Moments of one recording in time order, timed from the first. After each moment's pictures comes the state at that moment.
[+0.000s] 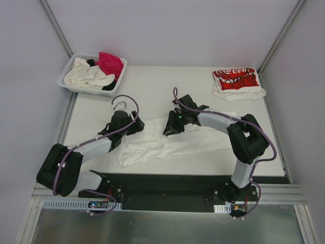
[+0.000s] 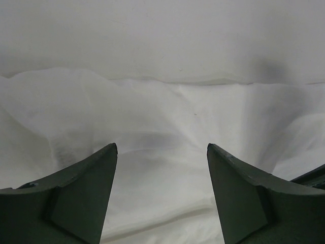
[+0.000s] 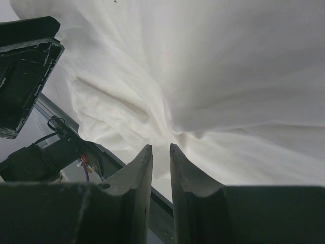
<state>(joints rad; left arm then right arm) -0.42 1.29 0.49 0.19 -0.06 -0.66 0.64 1.81 1.15 -0.33 -0.47 0.71</state>
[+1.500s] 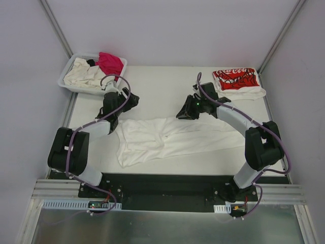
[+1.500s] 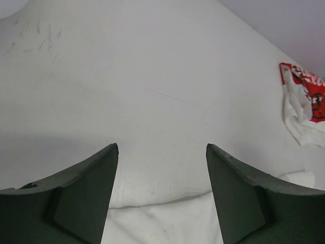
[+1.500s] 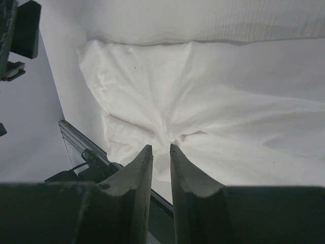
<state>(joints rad) -0.22 1.58 0.74 0.46 0.02 -0.68 0.43 1.67 1.17 -0.37 -0.48 0.71</state>
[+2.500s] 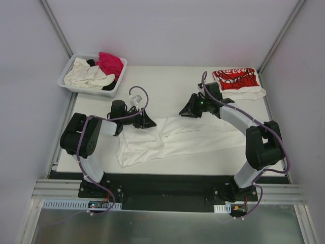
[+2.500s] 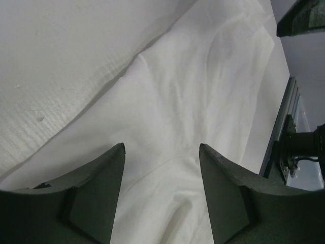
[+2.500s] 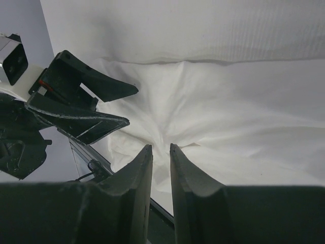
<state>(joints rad) -0.24 1.77 0.67 0.59 0.83 -0.52 0.38 1.67 1.13 -0.28 -0.50 0.73</state>
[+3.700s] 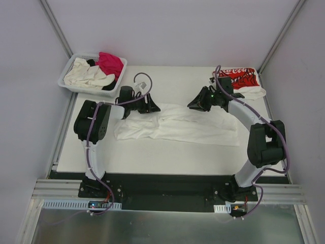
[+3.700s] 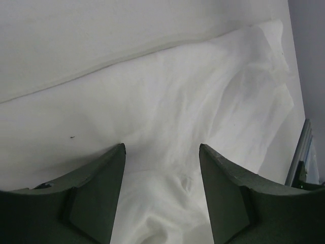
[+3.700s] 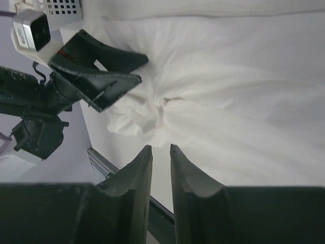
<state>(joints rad) -0.25 2.03 1.03 0.44 0.77 -0.52 0.23 1.69 1.22 -0.34 -0.56 0.75</state>
